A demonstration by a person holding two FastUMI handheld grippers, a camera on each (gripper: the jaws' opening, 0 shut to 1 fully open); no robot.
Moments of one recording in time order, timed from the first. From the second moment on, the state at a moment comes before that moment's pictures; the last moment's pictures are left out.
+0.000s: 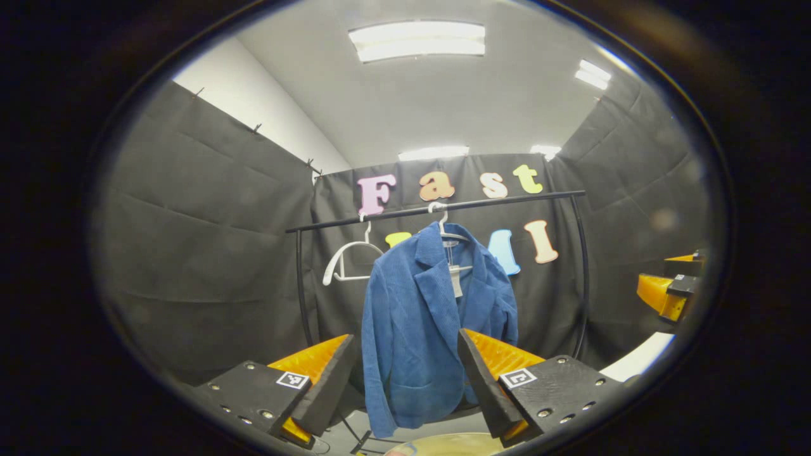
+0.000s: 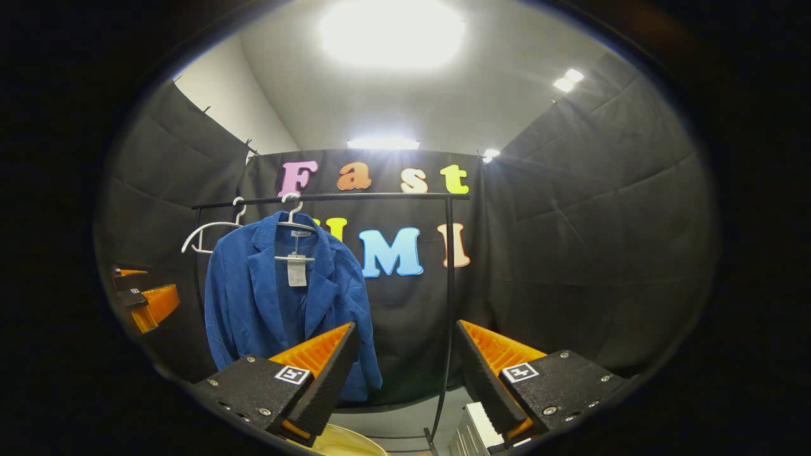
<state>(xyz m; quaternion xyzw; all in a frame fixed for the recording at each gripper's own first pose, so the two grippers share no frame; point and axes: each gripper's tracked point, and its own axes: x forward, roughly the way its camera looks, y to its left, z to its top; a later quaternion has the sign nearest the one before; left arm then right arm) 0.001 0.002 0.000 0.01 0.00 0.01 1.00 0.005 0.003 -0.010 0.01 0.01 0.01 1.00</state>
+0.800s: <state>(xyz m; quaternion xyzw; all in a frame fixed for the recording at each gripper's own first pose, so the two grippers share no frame) 0.028 0.018 0.038 0.02 -0.02 0.02 1.00 0.038 0.044 0.038 0.02 -0.02 0.05 1.00</state>
